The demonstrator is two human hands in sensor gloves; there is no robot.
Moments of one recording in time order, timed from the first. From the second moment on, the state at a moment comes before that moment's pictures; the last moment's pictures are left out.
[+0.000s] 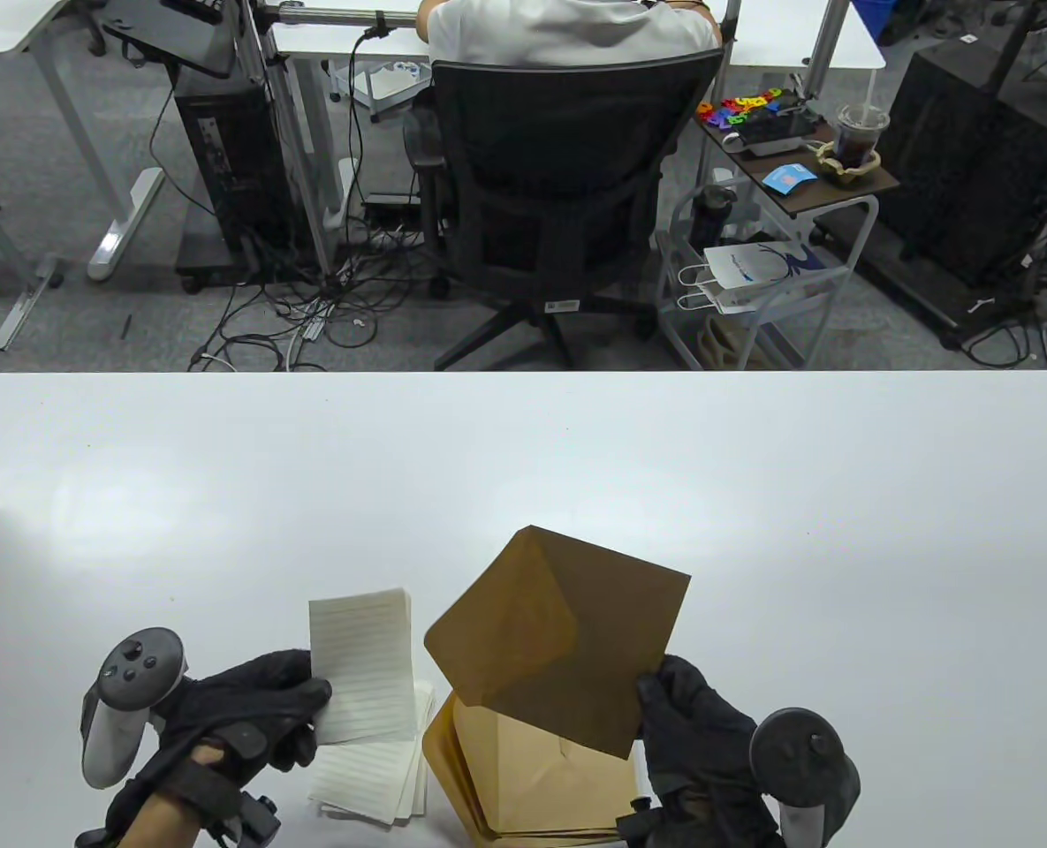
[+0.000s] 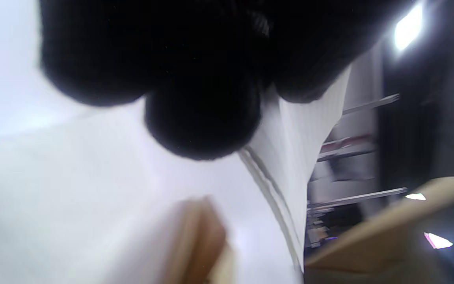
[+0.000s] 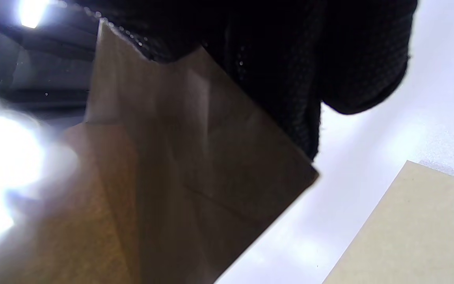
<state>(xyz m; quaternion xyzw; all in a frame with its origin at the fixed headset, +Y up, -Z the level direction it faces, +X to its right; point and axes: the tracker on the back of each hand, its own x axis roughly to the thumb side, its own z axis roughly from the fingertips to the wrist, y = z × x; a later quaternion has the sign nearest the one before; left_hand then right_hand) -0.307 -0.726 -0.252 -0.20 -0.03 0.52 0.83 0.165 -0.701 -0.213 0.00 -0.11 0.83 0.55</state>
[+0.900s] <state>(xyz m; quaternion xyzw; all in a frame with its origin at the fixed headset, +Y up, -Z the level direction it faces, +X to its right) -0.318 -0.705 -0.247 0.15 0.01 0.06 0.99 0.166 -0.727 -0.234 -0.07 0.03 0.88 0.47</state>
